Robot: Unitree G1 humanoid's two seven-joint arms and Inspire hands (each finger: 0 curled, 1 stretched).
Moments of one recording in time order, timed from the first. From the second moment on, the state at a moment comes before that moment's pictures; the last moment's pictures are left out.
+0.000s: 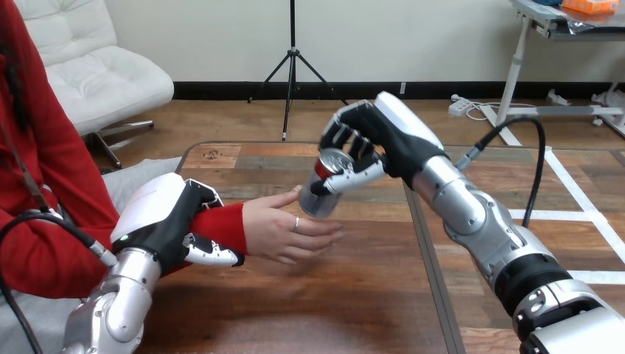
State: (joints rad) left arm -0.19 0.41 -0.15 0.21 0.60 0.03 -0.06; right arm -0.86 -0.22 0.23 1.13 -0.45 -0.48 0.00
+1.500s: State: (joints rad) left arm -0.21 0.37 -0.15 0.25 0.60 0.03 -0.02; right arm -0.86 -0.23 0.23 1.02 -0.44 -0.49 0.06
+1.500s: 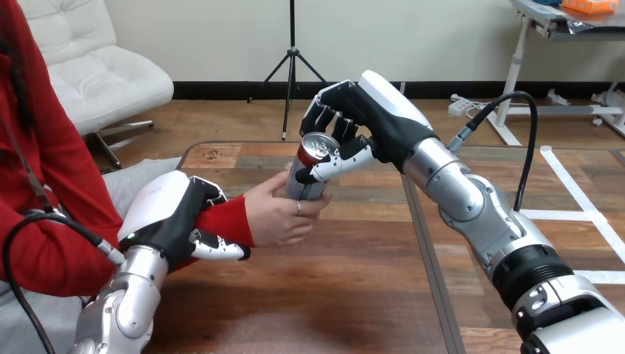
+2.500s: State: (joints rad) left arm -0.21 0.38 -0.15 0.24 0.60 0.02 0.00; right arm -0.86 -0.22 0.23 1.02 -0.44 -0.49 0.07
